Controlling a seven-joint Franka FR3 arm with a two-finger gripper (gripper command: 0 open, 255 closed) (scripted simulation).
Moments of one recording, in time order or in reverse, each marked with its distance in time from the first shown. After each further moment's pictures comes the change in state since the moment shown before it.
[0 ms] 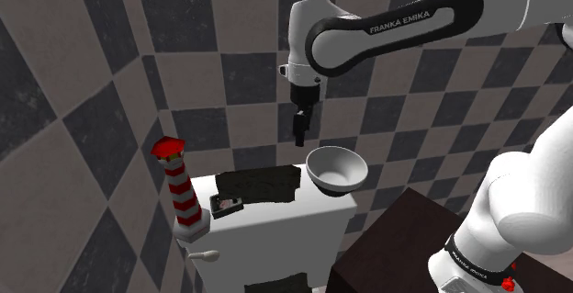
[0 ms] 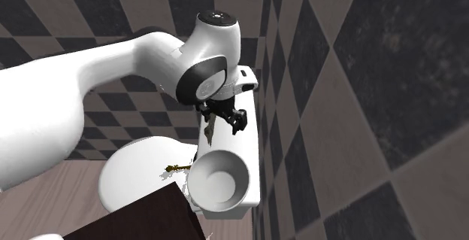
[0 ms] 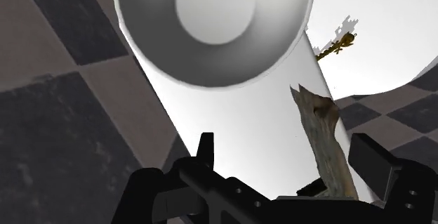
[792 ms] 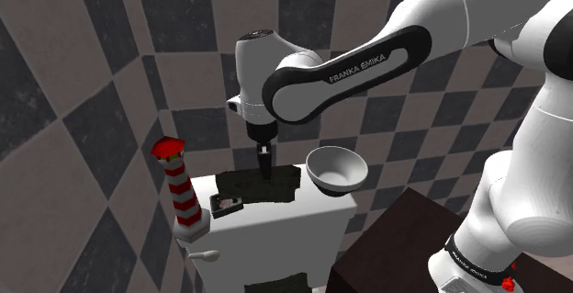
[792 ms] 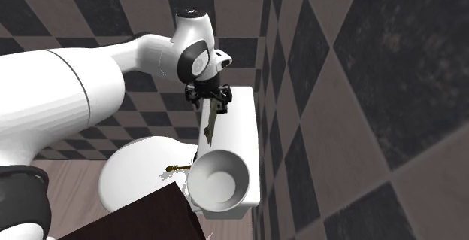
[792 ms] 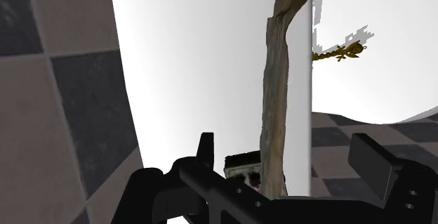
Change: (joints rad) arm 0.112 0.251 0.118 0.138 -0.137 0.124 -0.097
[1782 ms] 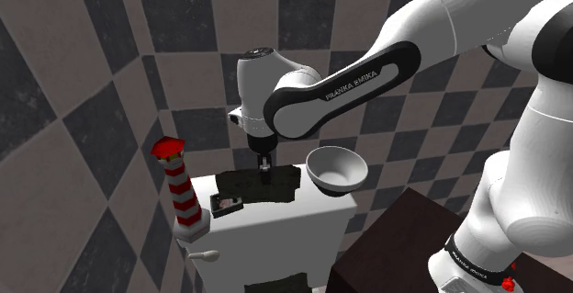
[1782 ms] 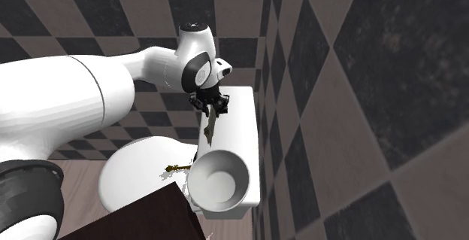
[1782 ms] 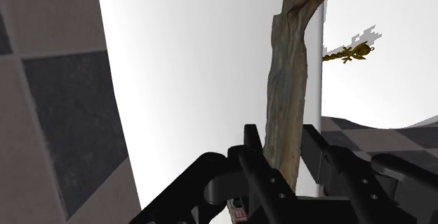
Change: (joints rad) arm 0.000 0.033 -0.002 -0.048 -0.016 0.080 0.007
